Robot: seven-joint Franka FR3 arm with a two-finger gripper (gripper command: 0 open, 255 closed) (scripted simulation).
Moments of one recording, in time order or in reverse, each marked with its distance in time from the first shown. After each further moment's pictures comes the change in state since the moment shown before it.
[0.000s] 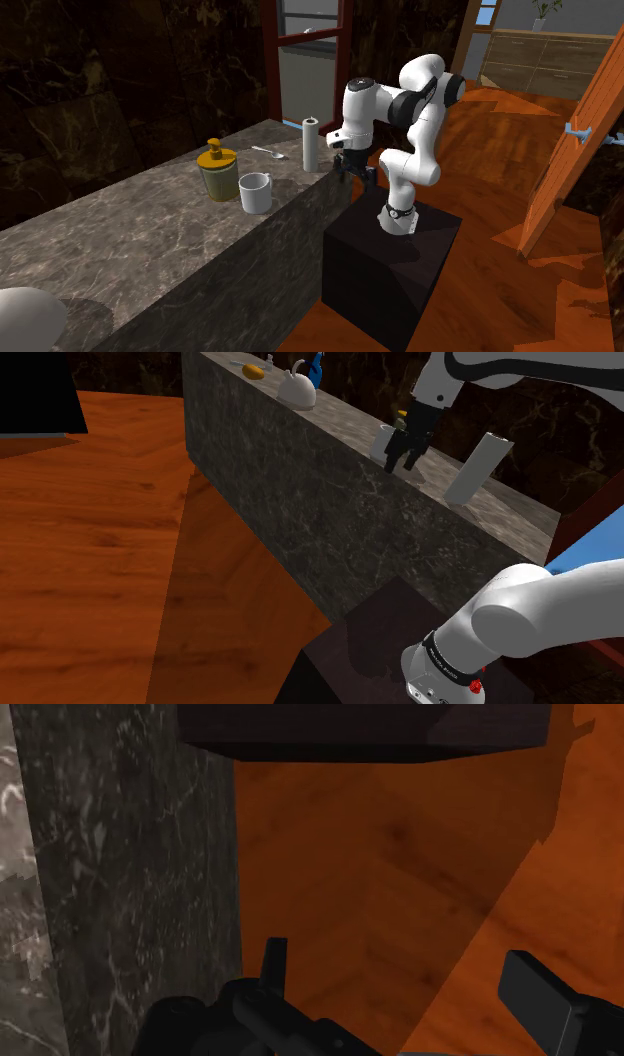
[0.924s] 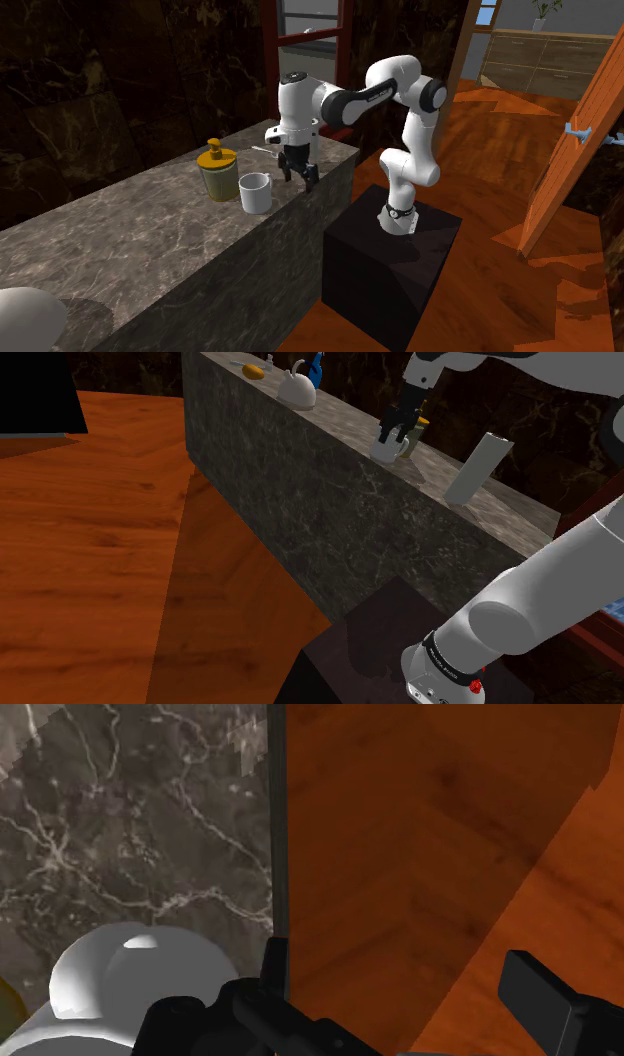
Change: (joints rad) arm -0.060 0.437 -0.166 0.445 0.008 0.031 -0.229
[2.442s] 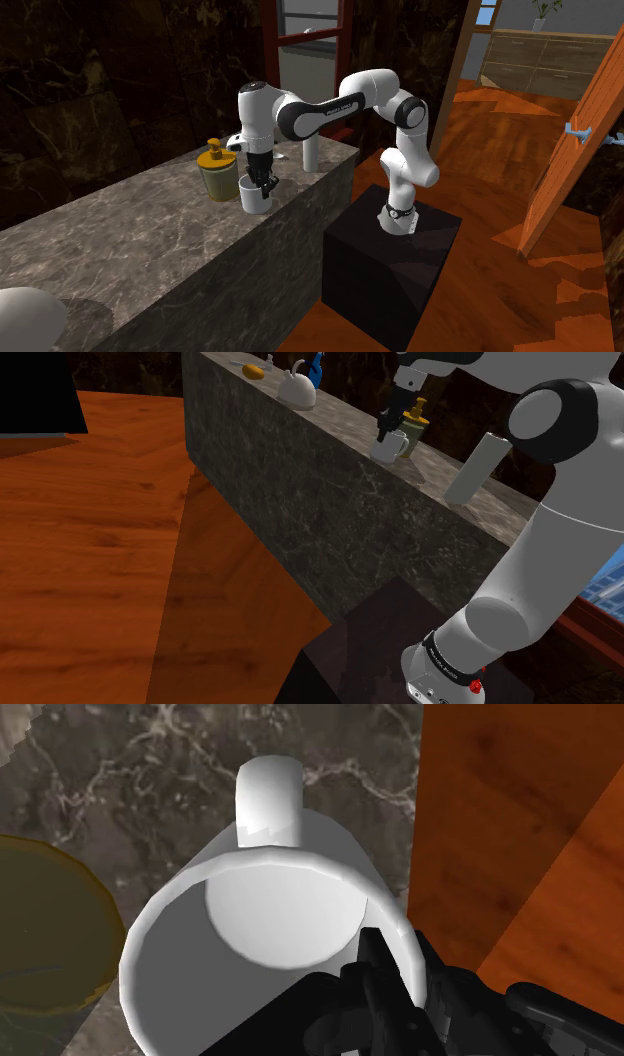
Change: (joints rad) arm -0.074 0.322 -0.062 0.328 0.094 0.005 -0.138
